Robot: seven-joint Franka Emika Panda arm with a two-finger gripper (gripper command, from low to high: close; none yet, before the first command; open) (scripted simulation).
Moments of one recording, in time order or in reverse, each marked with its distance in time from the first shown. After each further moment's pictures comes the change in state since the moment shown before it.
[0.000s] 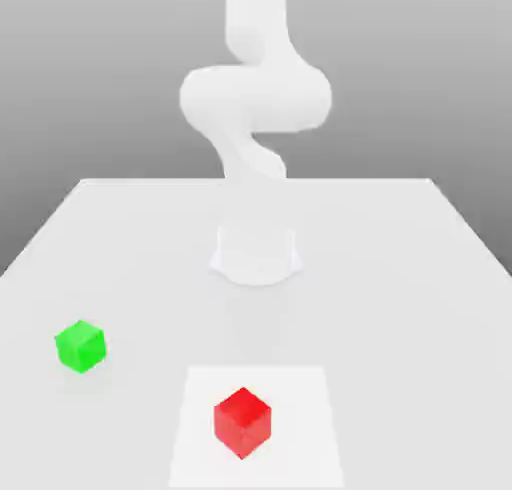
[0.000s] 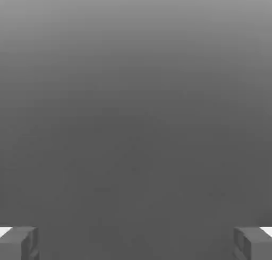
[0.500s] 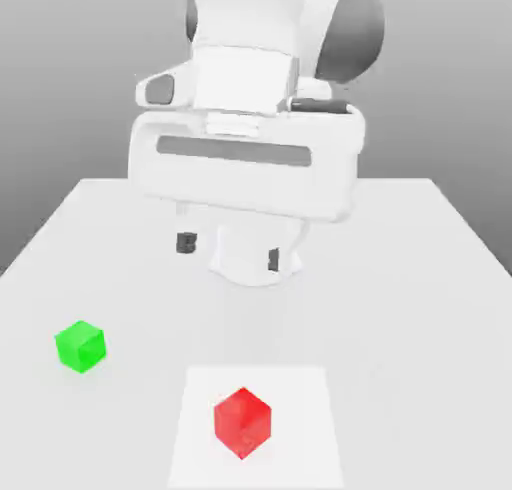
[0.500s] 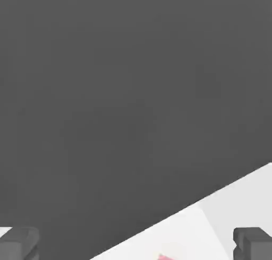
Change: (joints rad) arm -0.162 0.552 0.128 -0.202 -0.073 0.265 0.500
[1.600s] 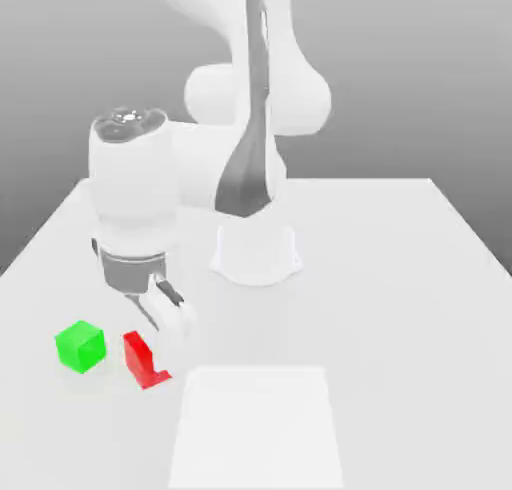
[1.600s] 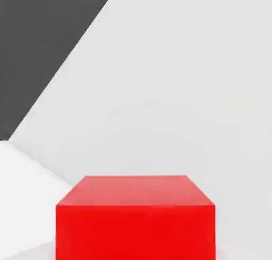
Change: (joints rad) arm -0.288 0.137 -0.168 -0.186 0.015 0.092 0.036
